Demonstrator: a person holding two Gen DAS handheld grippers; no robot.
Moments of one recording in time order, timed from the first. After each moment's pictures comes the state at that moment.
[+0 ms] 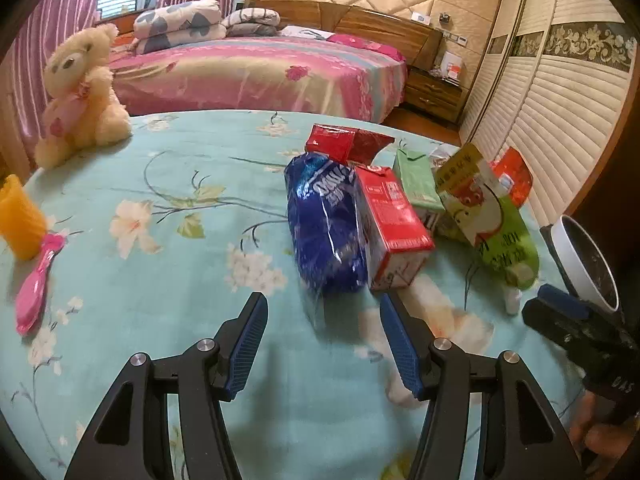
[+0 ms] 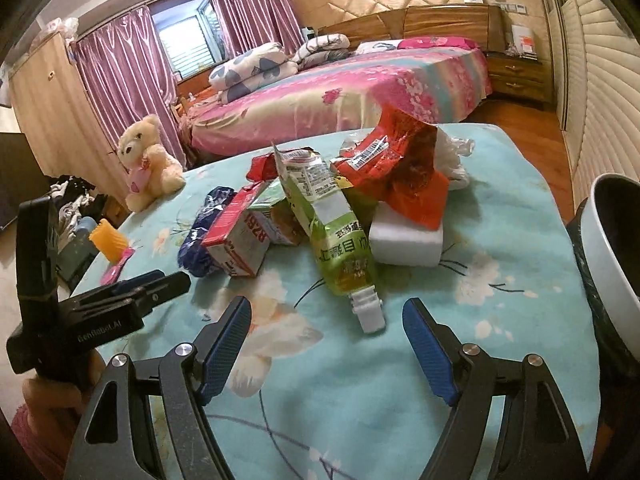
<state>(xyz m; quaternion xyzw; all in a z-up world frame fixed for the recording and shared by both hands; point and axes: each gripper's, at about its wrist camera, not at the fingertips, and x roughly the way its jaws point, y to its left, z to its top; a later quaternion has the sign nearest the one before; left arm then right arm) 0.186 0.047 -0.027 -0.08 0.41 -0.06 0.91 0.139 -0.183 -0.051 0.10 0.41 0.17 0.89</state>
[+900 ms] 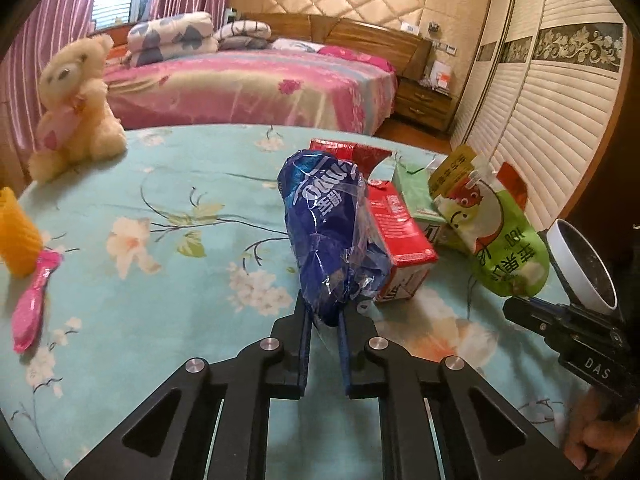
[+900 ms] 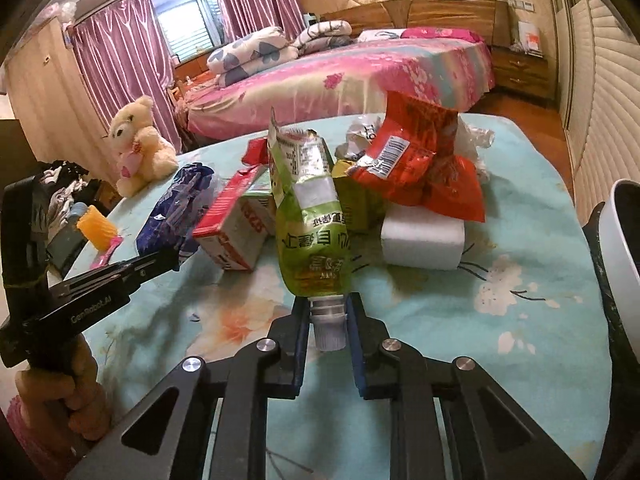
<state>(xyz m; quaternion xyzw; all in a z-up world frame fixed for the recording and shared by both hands) 0.187 0.051 -0.035 -0.07 0.38 -0.07 0.92 0.149 -0.176 -0.057 0.08 0.43 0.17 0.88</state>
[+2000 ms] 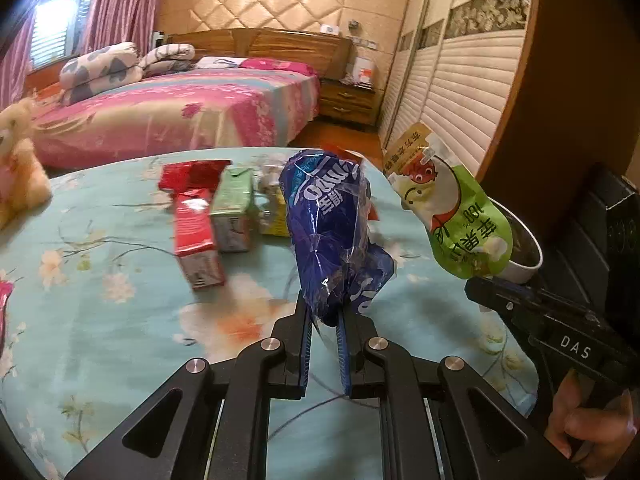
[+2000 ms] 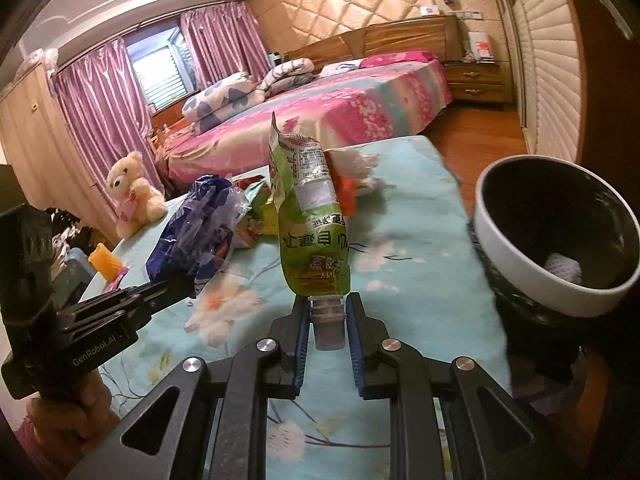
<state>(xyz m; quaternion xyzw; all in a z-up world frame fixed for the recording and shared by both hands) 0.147 -0.033 -0.014 -0.03 0.36 -0.18 0.92 0.085 -0.259 -0.027 0.13 0.38 0.12 0.91</state>
